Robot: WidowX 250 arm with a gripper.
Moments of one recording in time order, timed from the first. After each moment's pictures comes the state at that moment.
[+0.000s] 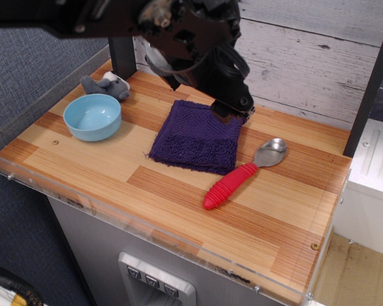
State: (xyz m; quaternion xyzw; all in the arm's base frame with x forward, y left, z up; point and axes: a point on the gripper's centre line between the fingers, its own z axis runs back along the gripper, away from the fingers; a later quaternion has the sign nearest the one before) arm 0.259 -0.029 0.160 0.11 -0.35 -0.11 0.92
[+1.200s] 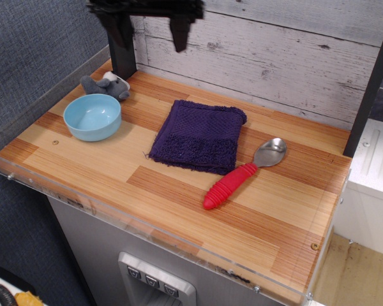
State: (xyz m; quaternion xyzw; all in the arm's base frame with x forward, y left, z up) arm 0.296 0.057 0.173 0.03 -0.24 0.17 0.96
